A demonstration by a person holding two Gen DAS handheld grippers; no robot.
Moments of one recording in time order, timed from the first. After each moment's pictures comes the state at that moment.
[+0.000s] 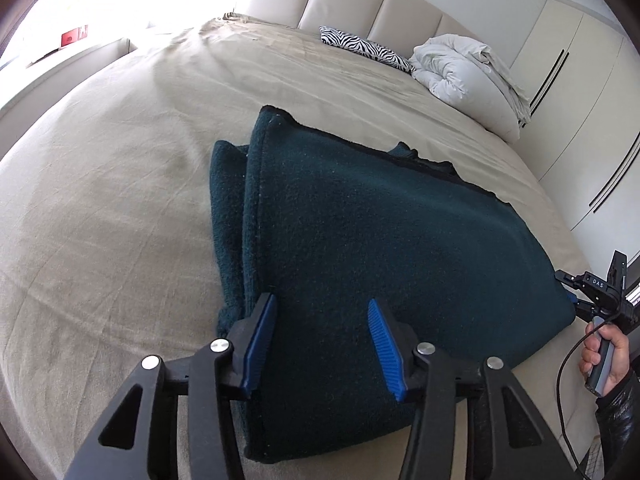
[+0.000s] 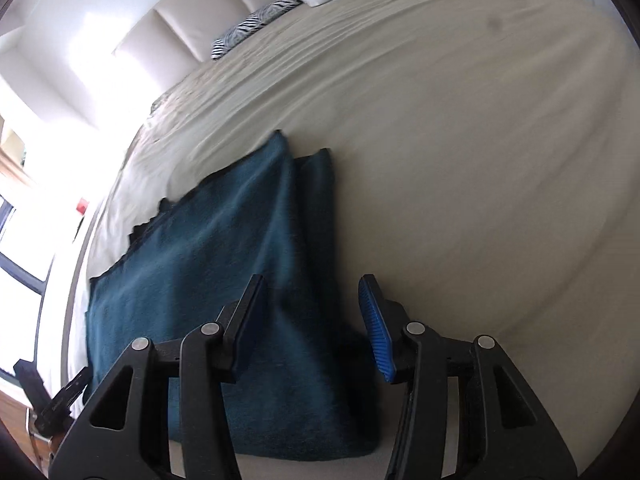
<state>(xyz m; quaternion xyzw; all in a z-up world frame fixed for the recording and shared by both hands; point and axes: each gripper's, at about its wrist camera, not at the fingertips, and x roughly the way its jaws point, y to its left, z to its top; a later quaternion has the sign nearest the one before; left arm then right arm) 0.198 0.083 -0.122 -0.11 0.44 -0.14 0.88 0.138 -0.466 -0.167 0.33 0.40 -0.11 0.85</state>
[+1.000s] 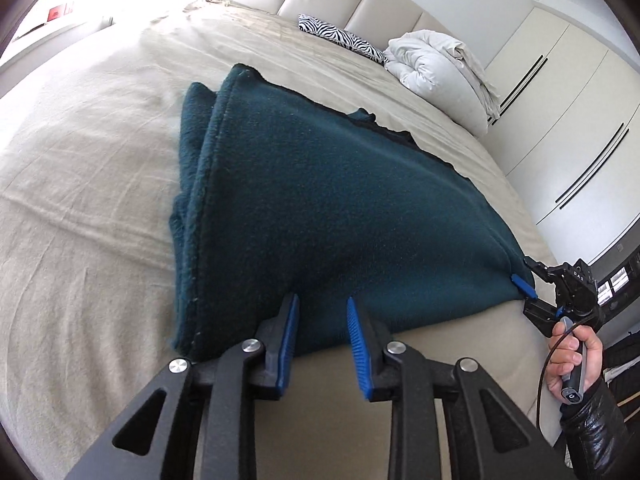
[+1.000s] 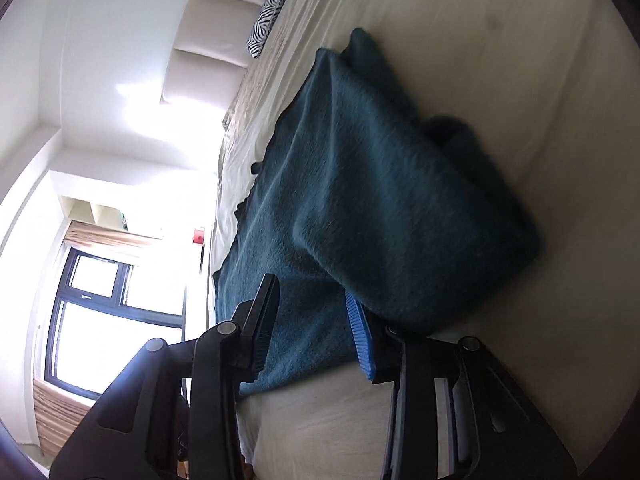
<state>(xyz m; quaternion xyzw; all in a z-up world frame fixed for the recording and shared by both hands) 0.140 0.080 -0.138 -0.16 0.45 -0.20 0.86 0.084 -0.431 -0.214 0.54 0.33 0.06 0.77</state>
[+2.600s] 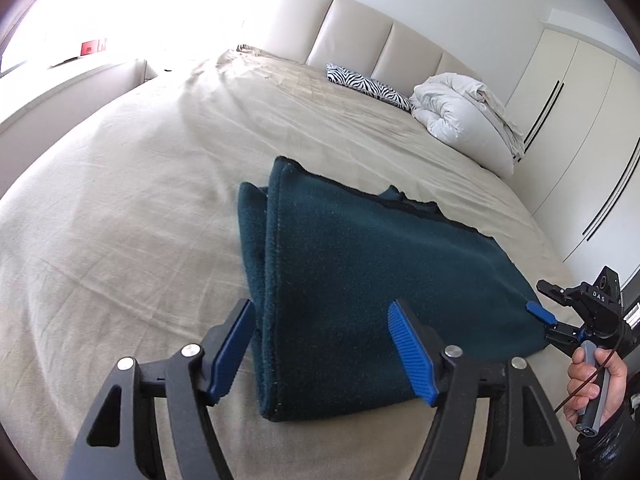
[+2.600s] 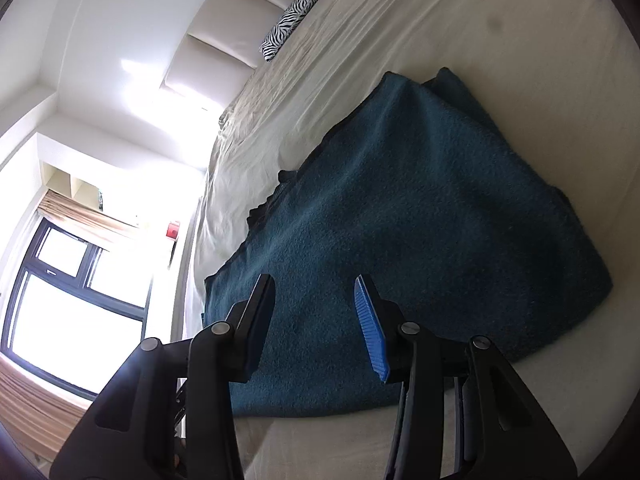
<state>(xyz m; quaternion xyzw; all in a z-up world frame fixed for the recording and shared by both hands) 0.151 0.106 -0.079 -0.14 0.38 -0.12 0.91 0.130 -0.369 -0.152 0.45 0.36 0.06 0.81</state>
